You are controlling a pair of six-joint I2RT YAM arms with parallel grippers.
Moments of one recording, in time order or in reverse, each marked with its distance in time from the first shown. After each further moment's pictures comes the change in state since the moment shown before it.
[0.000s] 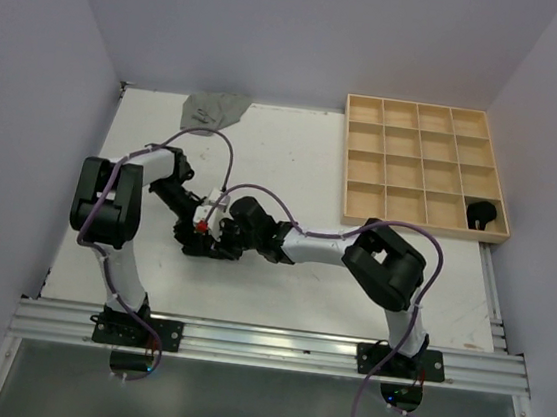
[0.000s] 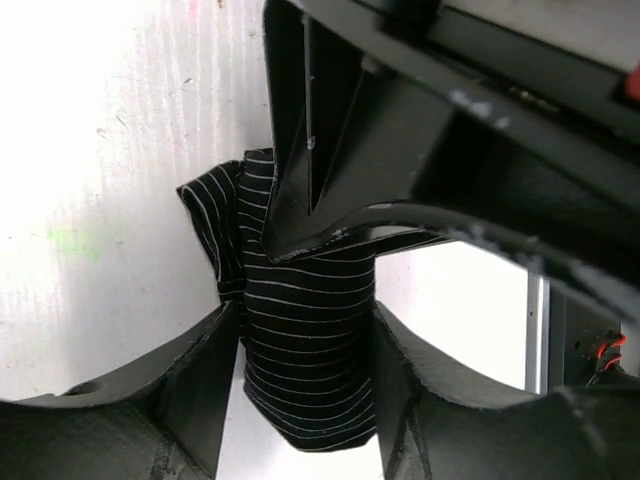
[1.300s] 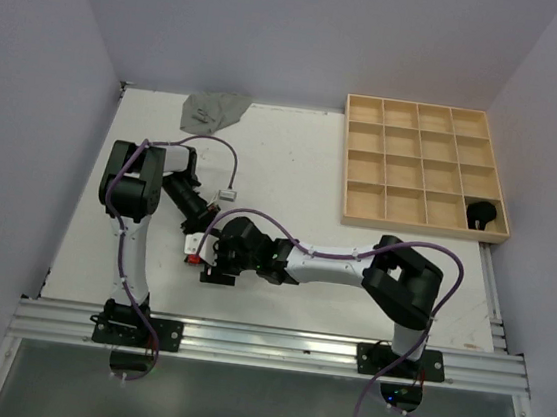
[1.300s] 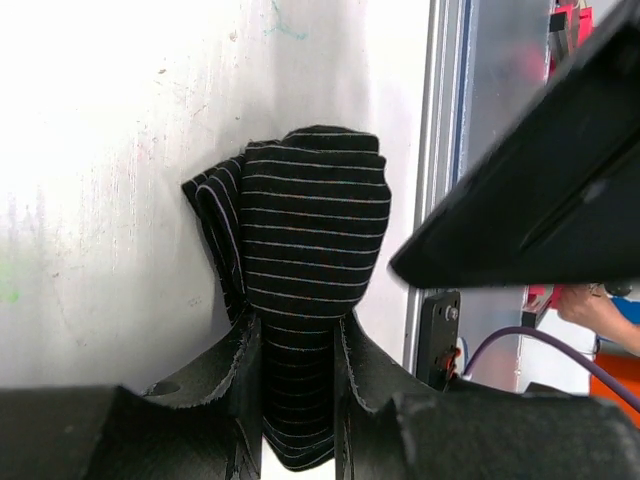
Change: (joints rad) left arm -0.008 0.307 0.184 -0.244 0.058 -0.120; right arm 0.116 -0.161 -0.088 -0.075 0.145 -0.143
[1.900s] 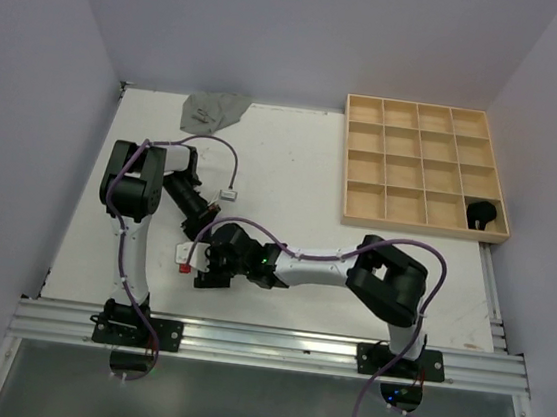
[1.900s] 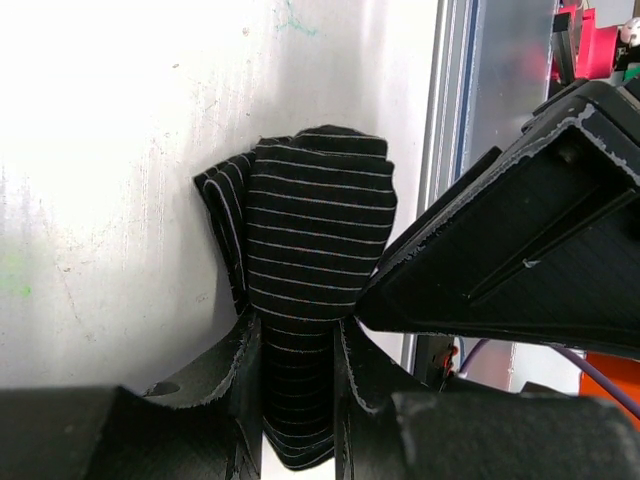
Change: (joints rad) left arm -0.008 0.008 0.013 0.003 -0.014 -0.034; right arm 0.044 0.106 0.069 -0.001 0.079 -0.090
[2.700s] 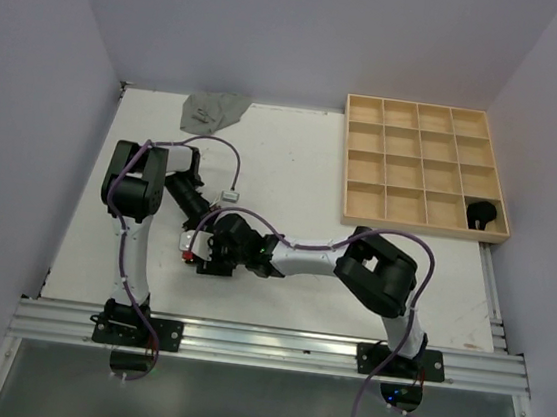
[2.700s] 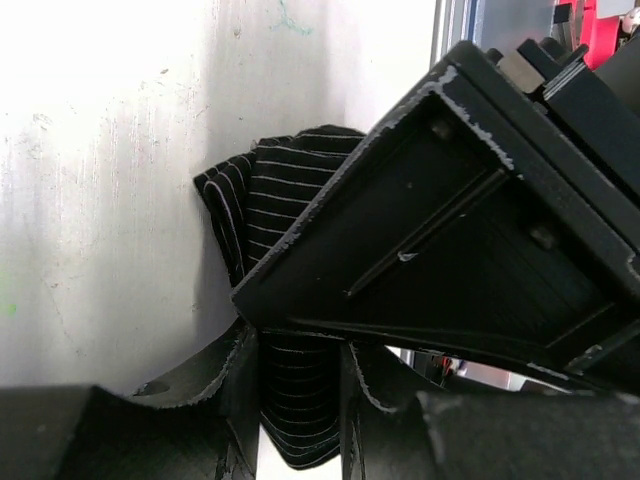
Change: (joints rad) left arm -0.014 0.000 0.000 -0.002 -0.007 -0.004; right arm -0.049 0.072 0.035 0.008 -0.012 0.000
